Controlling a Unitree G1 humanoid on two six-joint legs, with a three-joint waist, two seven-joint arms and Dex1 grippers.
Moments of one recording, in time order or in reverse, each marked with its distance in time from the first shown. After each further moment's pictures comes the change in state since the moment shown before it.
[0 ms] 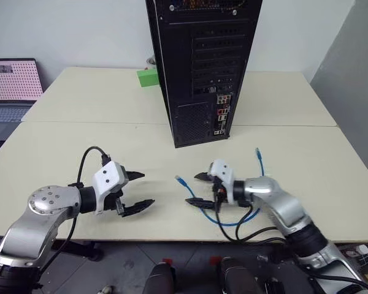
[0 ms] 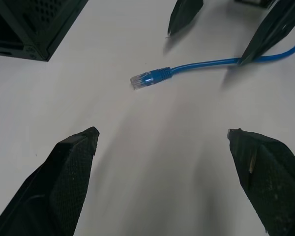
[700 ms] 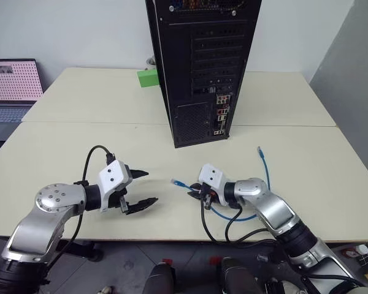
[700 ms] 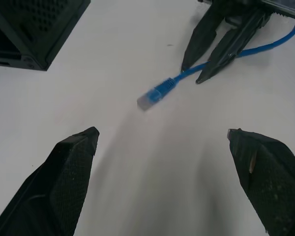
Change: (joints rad) left arm -0.059 -0.043 -0.044 0.049 0.030 -0.046 -0.001; right arm -0.026 -0.005 0.059 -0.024 -0.177 -0.005 -0.033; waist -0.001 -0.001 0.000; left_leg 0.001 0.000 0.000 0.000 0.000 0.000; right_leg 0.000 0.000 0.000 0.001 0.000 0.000
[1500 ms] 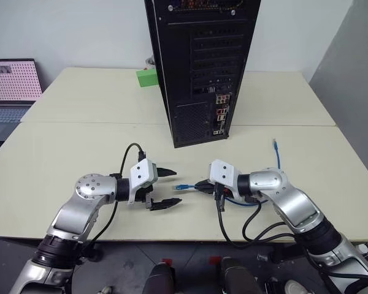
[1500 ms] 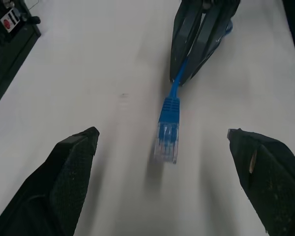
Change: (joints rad) left arm -0.197 -0.145 -0.192 0.187 0.035 -0.126 -0.138; right arm -0.020 -0.145 -0.052 -0.199 0.048 0.015 0.145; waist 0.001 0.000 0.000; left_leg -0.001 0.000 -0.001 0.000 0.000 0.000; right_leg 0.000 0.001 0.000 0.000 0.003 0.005
